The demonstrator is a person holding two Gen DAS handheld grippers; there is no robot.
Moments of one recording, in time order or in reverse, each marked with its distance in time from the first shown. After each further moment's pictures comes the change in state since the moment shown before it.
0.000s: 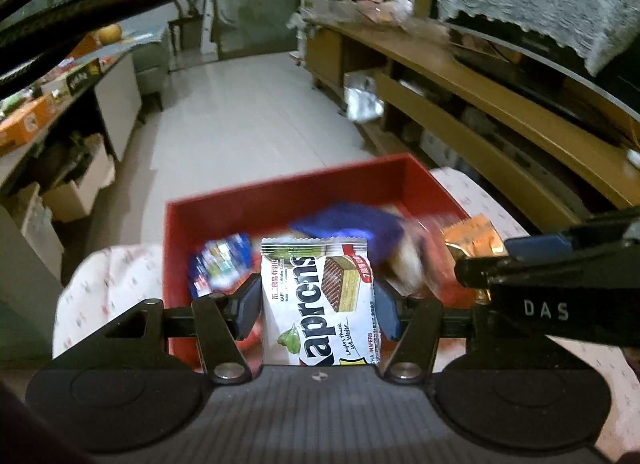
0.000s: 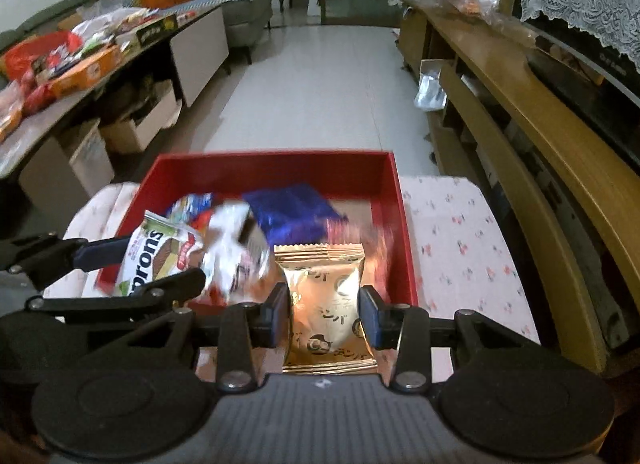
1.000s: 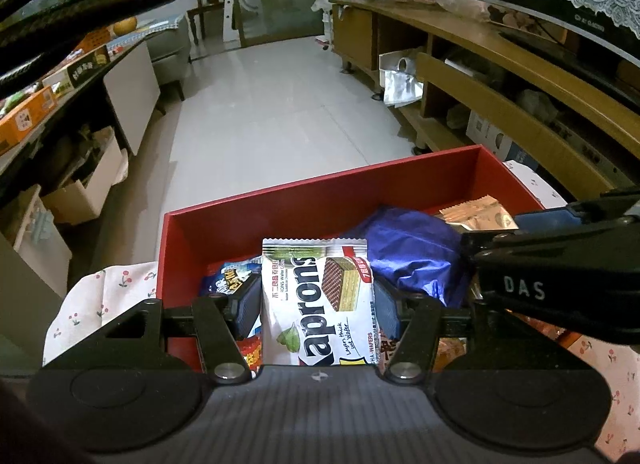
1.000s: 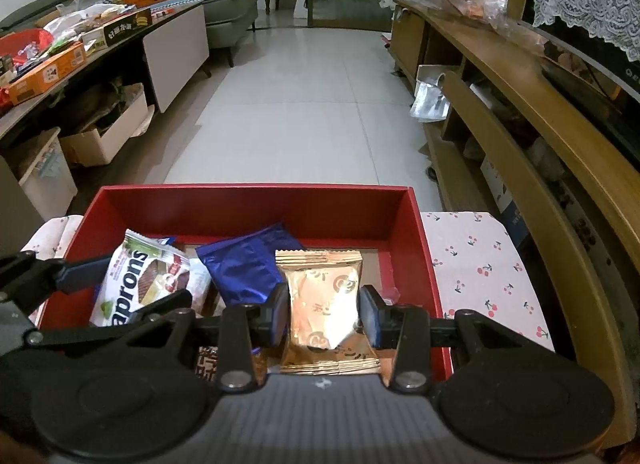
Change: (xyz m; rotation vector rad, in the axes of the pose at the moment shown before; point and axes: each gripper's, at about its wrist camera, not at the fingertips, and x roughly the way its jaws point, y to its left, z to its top) left arm 0.069 0.014 0.013 0.010 0.049 0.084; right arm 0.080 0.005 0.036 -0.019 -0.011 -0.064
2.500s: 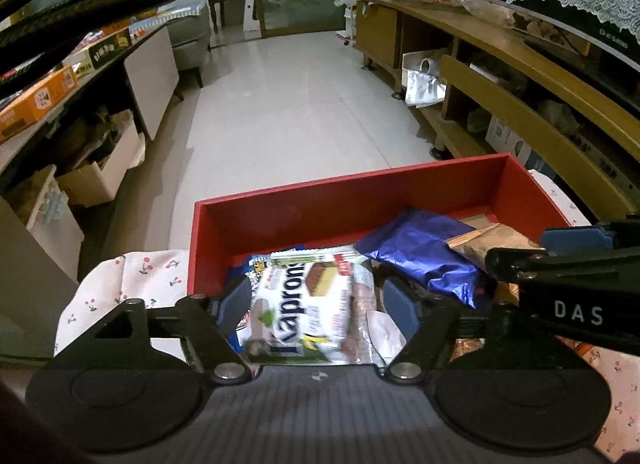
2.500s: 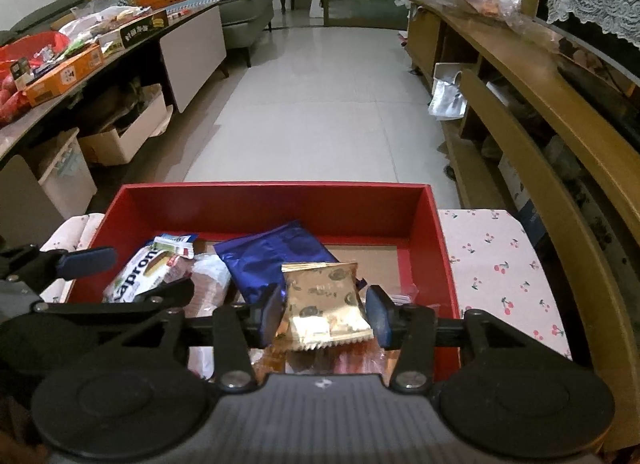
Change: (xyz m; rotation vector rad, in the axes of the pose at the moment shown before) left arm -0.003 0.017 0.001 -0.063 0.017 0.030; right arm -0.008 -0.001 -0.001 0.004 0.001 0.065
